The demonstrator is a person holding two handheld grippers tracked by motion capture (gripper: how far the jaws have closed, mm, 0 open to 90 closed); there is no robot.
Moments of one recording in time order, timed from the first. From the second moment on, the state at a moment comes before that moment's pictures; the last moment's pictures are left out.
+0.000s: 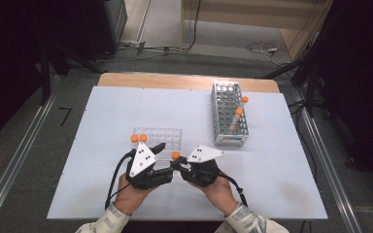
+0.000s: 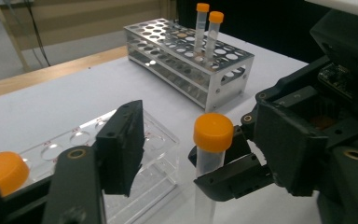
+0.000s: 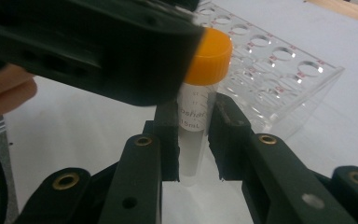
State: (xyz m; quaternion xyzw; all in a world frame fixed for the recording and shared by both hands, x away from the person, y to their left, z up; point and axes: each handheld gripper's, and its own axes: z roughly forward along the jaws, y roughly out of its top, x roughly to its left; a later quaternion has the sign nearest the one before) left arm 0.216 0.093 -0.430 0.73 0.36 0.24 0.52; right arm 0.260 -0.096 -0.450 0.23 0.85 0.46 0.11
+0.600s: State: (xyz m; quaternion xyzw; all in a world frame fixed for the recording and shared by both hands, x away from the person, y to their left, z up) left arm 0.216 0.090 -0.435 0.74 0.35 0.23 0.52; right arm 0.257 -0.092 -0.447 0.23 0.85 0.46 0.11
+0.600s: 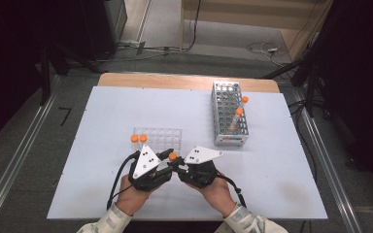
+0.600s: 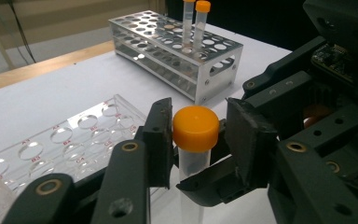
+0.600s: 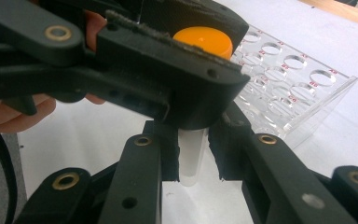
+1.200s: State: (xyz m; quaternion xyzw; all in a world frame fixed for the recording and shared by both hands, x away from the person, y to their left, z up) left arm 0.219 0.099 -0.428 0.73 0.37 0.24 0.53; right arm 0.259 -0.097 -0.445 0.24 0.84 0.47 0.12
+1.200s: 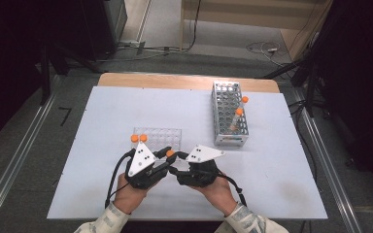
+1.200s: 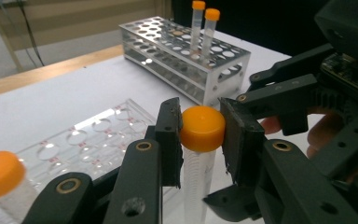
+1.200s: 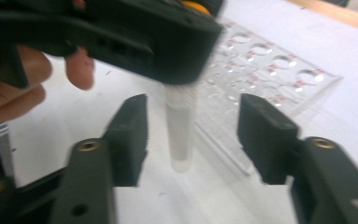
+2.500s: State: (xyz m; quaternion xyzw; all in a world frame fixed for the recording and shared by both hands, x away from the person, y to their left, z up) left arm 0.257 0.138 -0.402 0.68 0.43 0.31 0.51; right arm 0.274 -0.123 -0.444 0.30 0.82 0.46 0.13
